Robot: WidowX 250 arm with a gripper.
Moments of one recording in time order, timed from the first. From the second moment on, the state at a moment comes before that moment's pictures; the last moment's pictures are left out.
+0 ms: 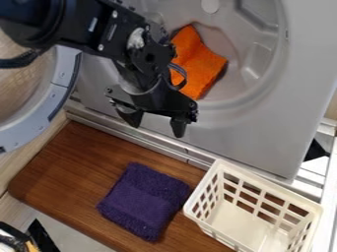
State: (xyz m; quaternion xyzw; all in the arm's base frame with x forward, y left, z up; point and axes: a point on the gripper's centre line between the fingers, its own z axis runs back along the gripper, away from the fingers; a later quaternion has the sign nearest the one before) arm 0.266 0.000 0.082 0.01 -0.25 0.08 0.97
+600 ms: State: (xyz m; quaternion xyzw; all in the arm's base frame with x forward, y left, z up) arm 0.242 0.005 0.050 -0.01 -0.24 0.09 0.97
